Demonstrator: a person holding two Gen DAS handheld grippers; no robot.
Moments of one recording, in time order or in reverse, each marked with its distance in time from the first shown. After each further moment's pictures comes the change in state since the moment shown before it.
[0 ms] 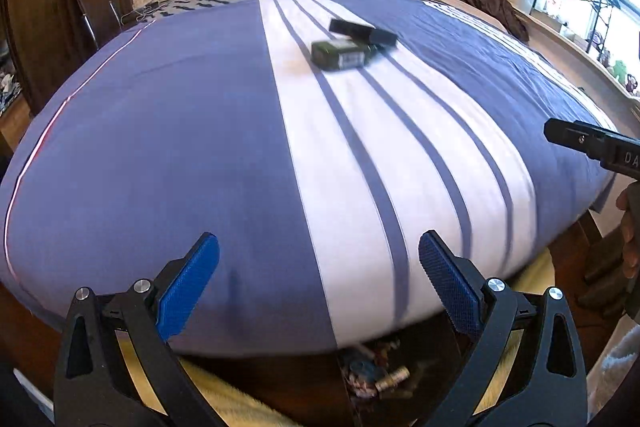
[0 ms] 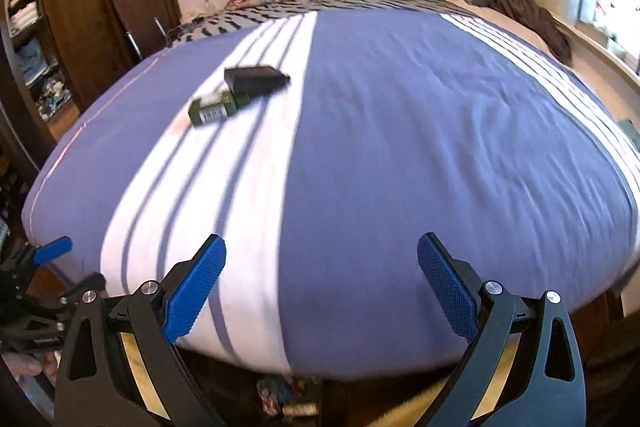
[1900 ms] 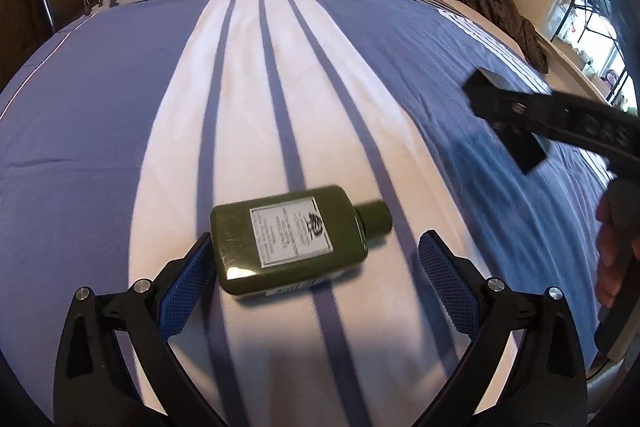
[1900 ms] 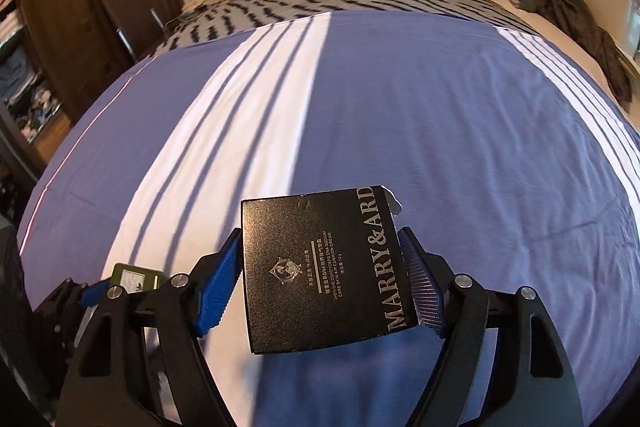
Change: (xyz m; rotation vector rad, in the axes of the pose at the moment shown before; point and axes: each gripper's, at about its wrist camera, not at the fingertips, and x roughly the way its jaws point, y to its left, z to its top) left arm 0.165 -0.033 0.169 -0.085 0.078 -0.090; right arm 0.155 -0.020 0.181 -0.035 0.082 0.058
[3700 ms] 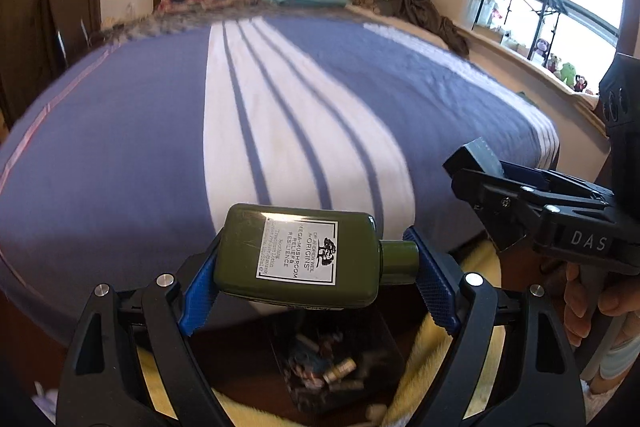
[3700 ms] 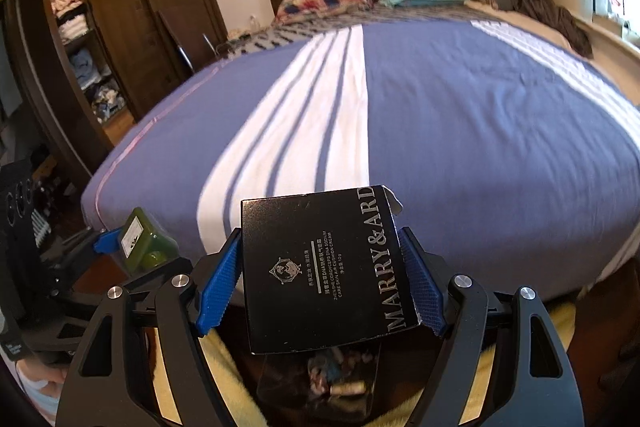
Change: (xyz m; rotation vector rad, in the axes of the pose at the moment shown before) left arm -0.221 -0.029 -0.255 0.114 -0.137 -0.084; right arm -0.209 0.070 -0.289 0.044 -0.127 0.099
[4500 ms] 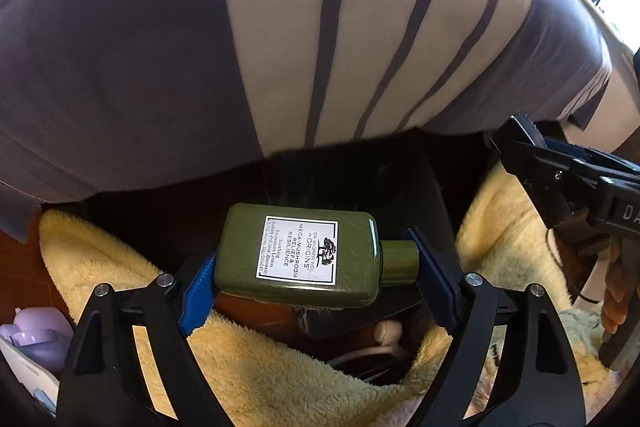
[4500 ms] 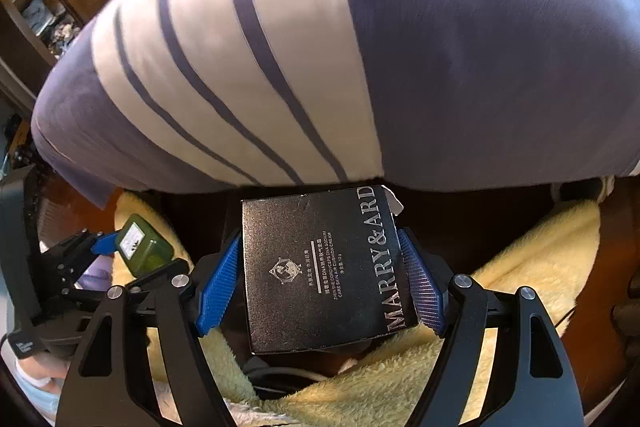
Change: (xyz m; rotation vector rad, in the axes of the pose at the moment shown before) left arm 0.118 0.041 -0.127 -0.093 0.416 0.028; right arm 0.110 -0.023 -0.115 0.072 0.397 -0.059
